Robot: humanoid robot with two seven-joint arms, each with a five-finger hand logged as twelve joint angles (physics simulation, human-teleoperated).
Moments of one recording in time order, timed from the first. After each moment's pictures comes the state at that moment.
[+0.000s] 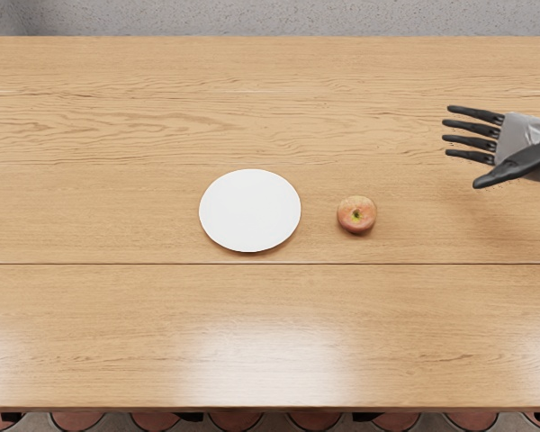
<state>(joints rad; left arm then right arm) -0.05 0.00 0.07 -0.10 -0.10 -0.12 -0.04 0.93 -0.95 0.30 1.06 0.11 0.61 -0.09</state>
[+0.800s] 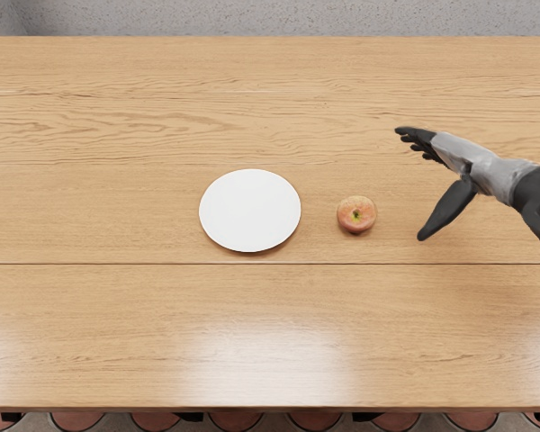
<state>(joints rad) -0.05 0.00 0.07 -0.10 -0.10 -0.12 -0.04 1.01 -0.98 0.18 1.70 -0.72 -0.20 -0.19</state>
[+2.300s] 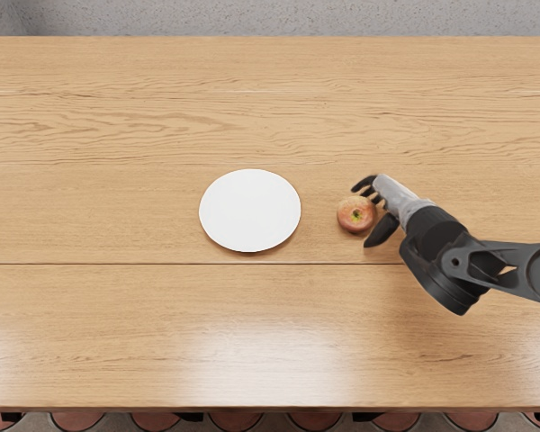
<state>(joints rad) -0.05 0.00 0.07 -0.10 -0.10 -0.12 -0.04 1.11 -0.52 -0.10 1.53 -0.85 -0.61 -0.60</state>
